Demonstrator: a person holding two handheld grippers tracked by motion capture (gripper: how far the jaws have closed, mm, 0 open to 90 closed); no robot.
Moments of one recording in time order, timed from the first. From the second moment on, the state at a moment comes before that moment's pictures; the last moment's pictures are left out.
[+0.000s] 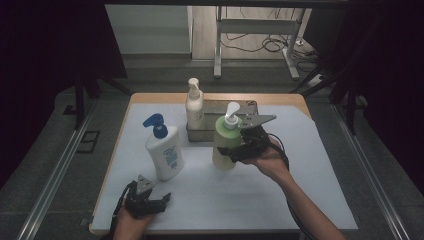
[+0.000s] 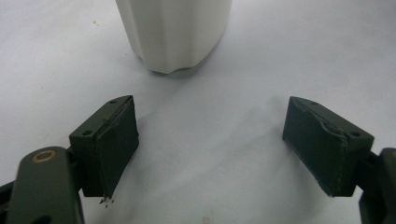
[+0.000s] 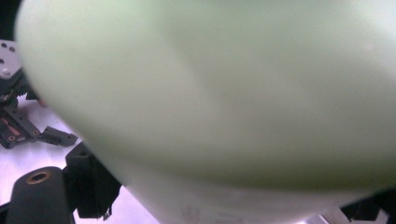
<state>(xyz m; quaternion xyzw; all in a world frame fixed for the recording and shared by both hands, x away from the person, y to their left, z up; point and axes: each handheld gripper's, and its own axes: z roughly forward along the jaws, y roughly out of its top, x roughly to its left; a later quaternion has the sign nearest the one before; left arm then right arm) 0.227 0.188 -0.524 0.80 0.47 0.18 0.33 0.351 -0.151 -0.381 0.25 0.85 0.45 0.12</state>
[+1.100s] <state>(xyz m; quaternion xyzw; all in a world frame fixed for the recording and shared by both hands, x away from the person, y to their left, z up) 0.227 0.188 -0.525 0.79 0.47 0.18 0.33 0.399 -0.138 -0.334 0.27 0.83 0.45 0.17</state>
